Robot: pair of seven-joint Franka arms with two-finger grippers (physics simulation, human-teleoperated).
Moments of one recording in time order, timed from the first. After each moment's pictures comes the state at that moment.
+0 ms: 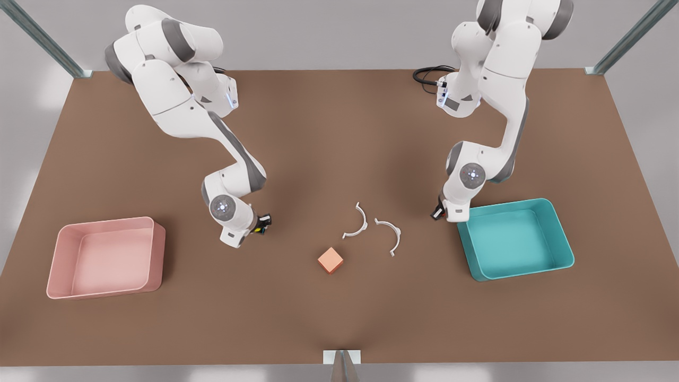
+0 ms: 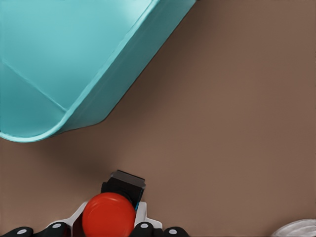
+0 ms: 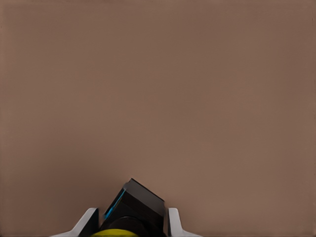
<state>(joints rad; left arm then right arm) -0.35 0.34 0.05 -2.24 -0.03 2.53 -1.09 0.10 0.59 0.28 -1.88 -0.10 2.38 0.09</state>
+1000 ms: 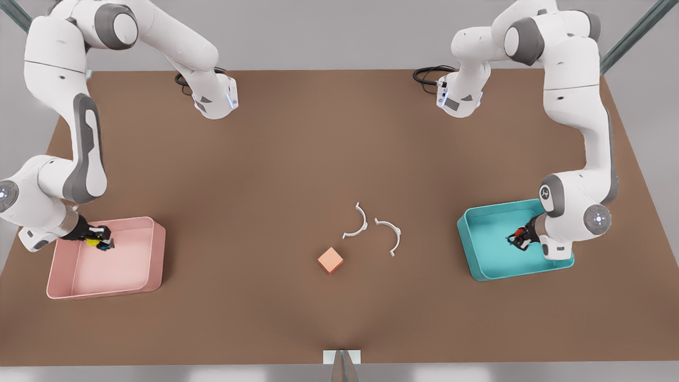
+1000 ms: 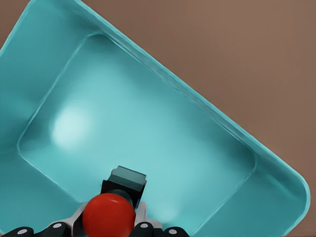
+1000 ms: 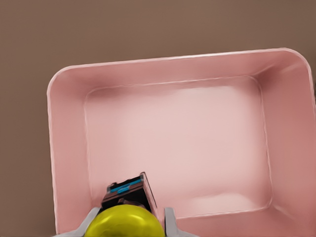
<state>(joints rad) 0.04 0.53 0.08 -1.73 -0.07 2.08 -0.64 -0.57 0.48 0.29 -1.67 -0.16 2.15 -0.25</state>
